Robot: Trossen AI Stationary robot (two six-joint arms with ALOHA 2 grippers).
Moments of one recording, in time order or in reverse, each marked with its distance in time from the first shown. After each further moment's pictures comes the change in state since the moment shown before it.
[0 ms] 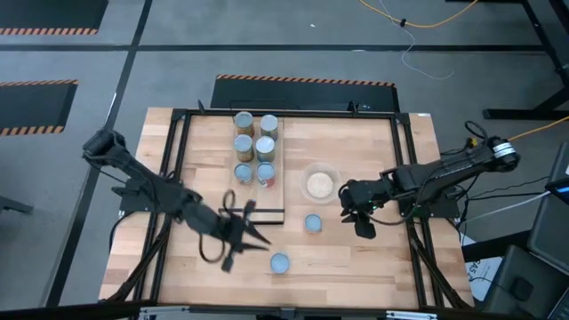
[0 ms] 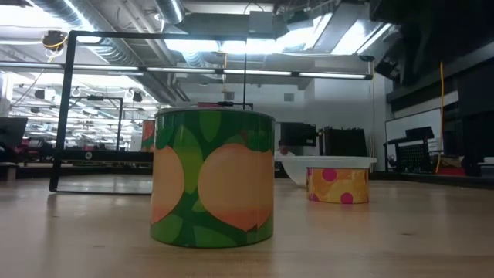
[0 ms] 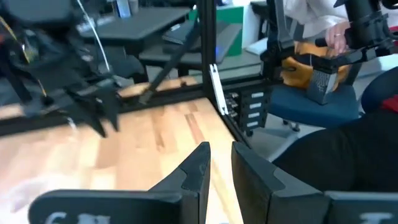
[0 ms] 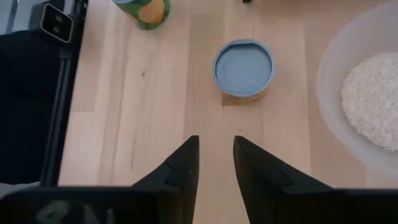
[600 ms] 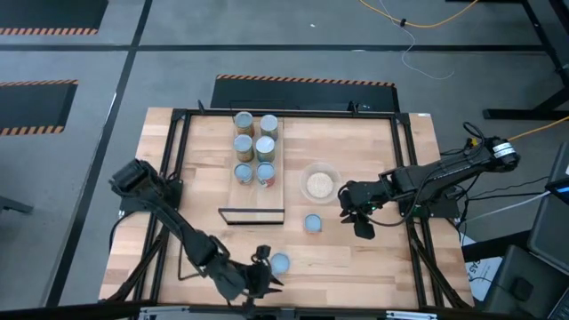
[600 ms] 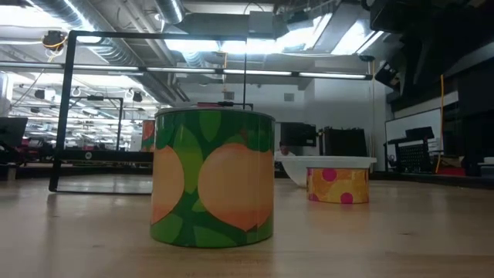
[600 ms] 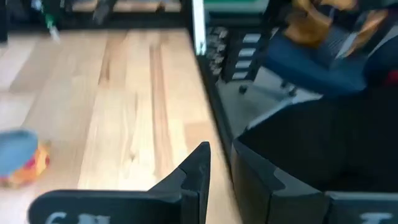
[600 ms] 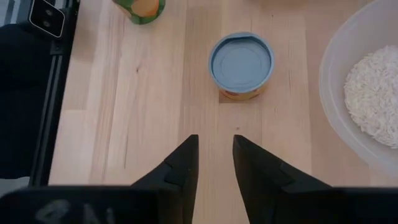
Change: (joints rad) left arm -0.169 0.477 0.294 -0.092 -0.166 -0.313; right arm -0.002 0.004 -0.049 0.057 0.000 -0.006
